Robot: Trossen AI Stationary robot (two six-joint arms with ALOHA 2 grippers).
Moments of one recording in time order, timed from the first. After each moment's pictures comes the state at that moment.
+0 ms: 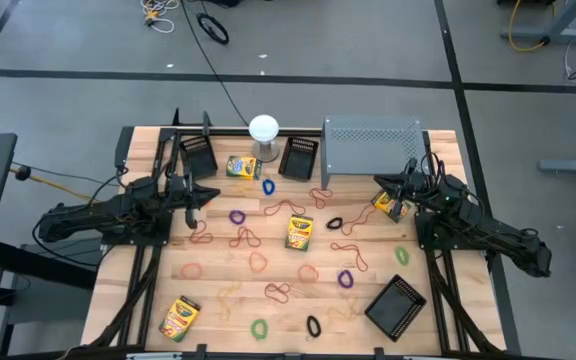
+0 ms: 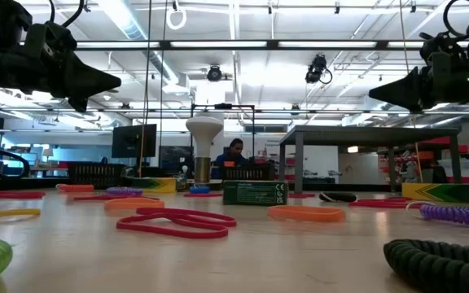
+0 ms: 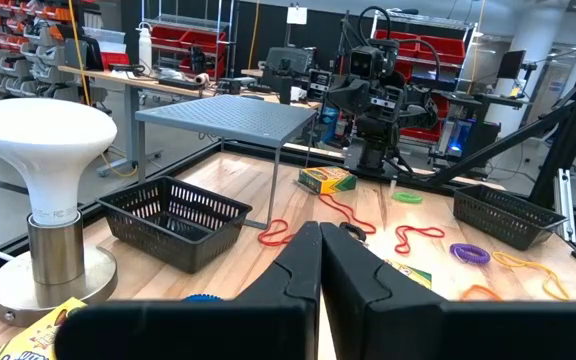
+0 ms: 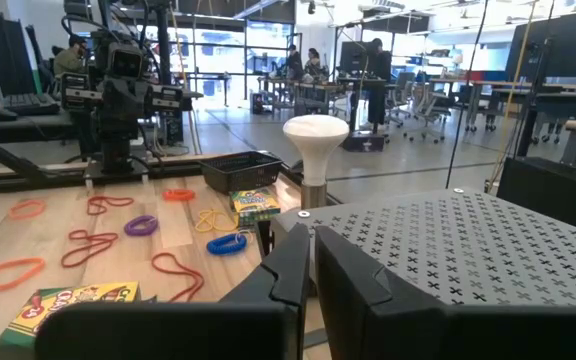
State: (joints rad) left arm 0.18 0.01 0.01 0.03 -0.07 -0.11; right arm -0.50 0.01 0.01 0.03 -0.11 -0.04
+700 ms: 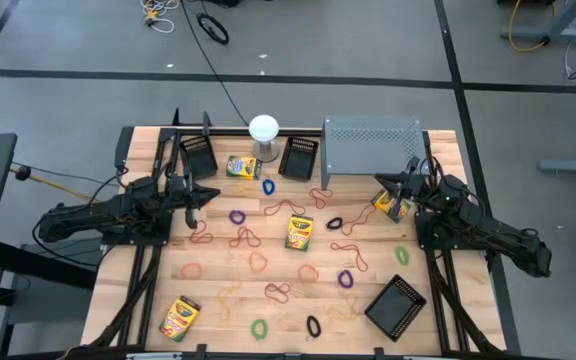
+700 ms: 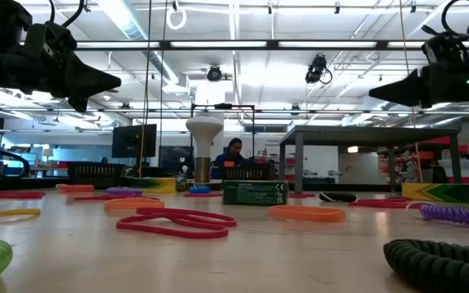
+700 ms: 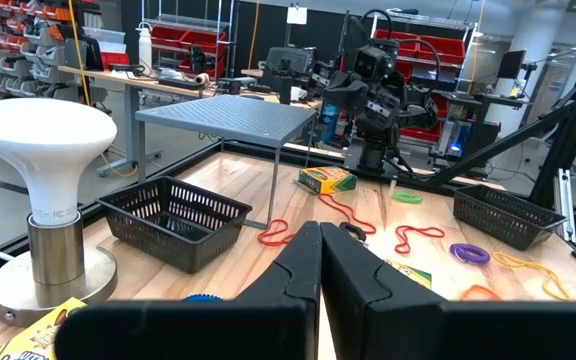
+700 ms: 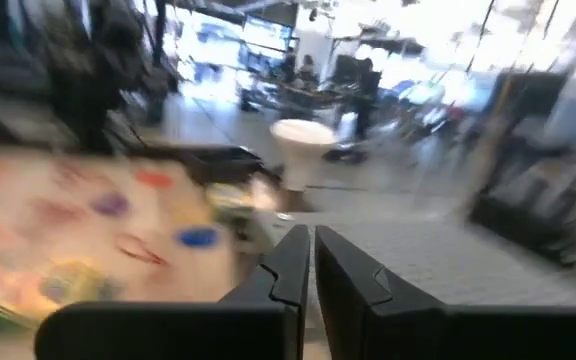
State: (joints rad) left arm 0.18 0.01 0.01 0.03 -0.07 -0.11; right arm -0.50 0.01 0.01 0.03 -0.11 -0.14
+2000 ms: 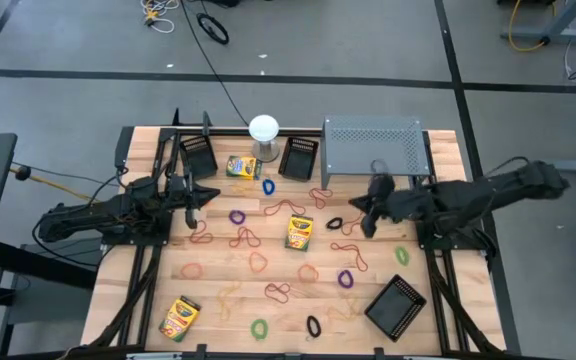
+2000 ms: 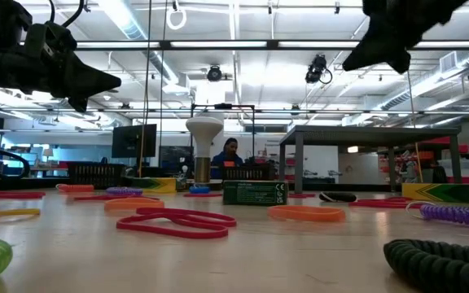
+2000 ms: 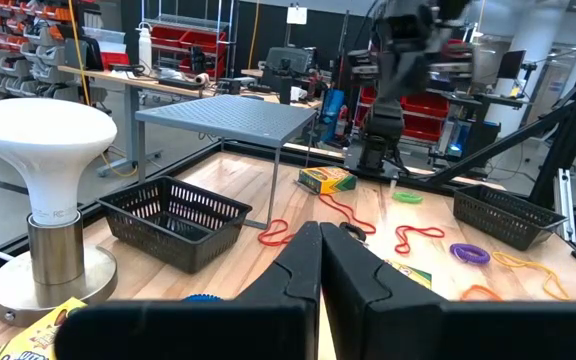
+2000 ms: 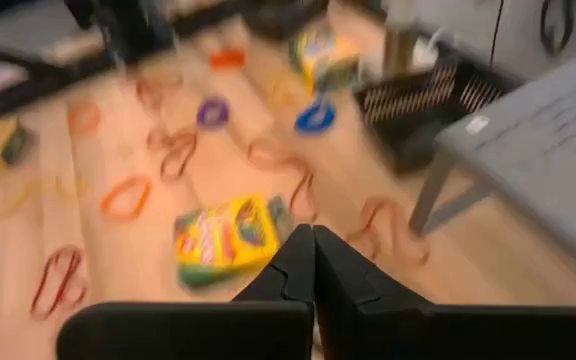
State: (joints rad) left arm 0.18 0.01 0.01 0.04 -0.07 -0.11; right arm 0.24 0.96 0.76 -0.47 0.48 0.57
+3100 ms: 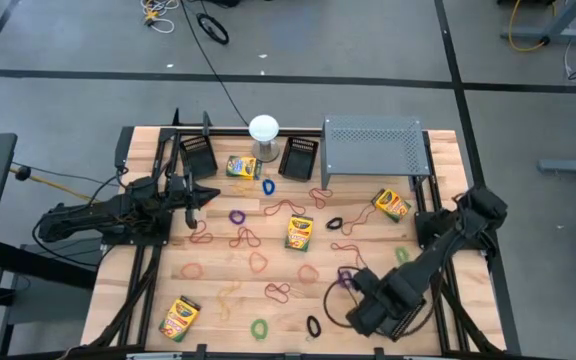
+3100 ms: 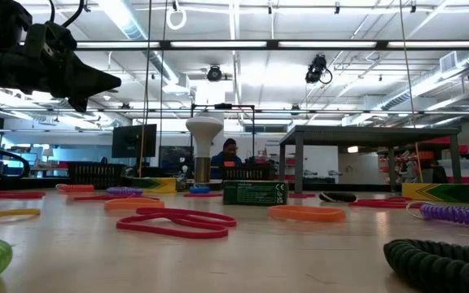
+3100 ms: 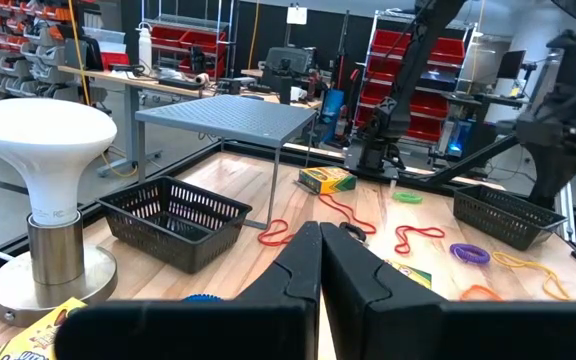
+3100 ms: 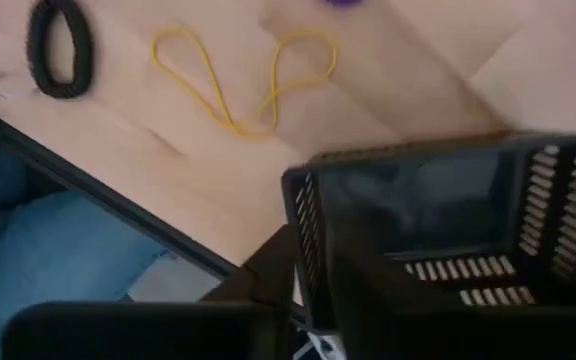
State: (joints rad) left arm 0.18 0.01 0.01 0.04 -0.07 -0.11; right arm 0.75 1.77 1.43 -1.12 -0.11 1.68
